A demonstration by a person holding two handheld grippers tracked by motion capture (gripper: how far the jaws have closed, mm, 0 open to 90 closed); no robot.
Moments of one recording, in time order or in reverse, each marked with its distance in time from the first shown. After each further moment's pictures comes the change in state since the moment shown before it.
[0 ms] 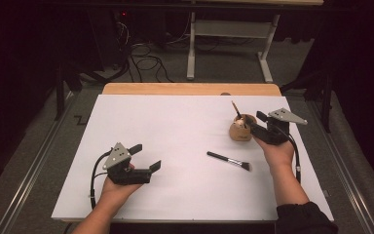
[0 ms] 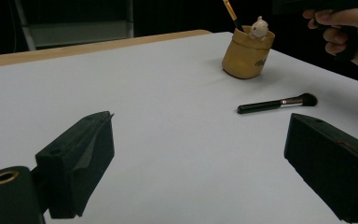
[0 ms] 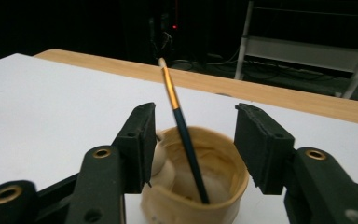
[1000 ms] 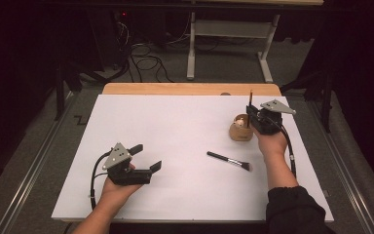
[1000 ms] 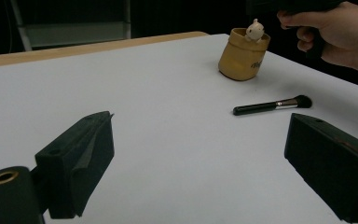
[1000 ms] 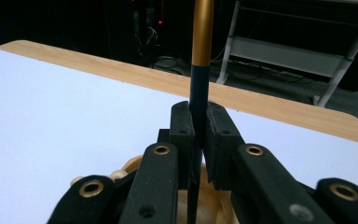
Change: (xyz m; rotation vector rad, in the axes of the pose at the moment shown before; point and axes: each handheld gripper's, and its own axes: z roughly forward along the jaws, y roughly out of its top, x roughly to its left) left arm -0.001 0.000 0.000 -0.006 -0.017 -0.007; right arm -0.007 0.010 0.038 0.019 -0.075 -0.052
